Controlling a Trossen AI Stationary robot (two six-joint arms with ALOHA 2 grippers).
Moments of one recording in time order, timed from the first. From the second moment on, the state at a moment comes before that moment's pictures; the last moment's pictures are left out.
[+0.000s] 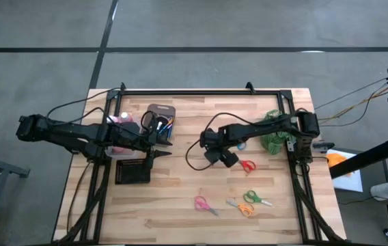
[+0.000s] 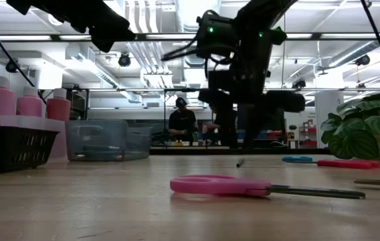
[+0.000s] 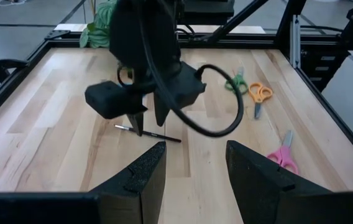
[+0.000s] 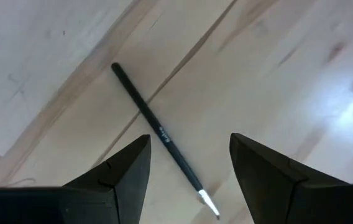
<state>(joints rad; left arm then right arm) -0.06 0.98 0.68 -0.13 0.00 -0.03 -0.03 1.89 1.27 -0.69 0.05 -0.76</state>
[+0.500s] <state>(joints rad) -0.06 0.98 0.68 -0.14 0.00 -0.03 -0.03 1.91 1.19 -0.61 0.05 -0.85</state>
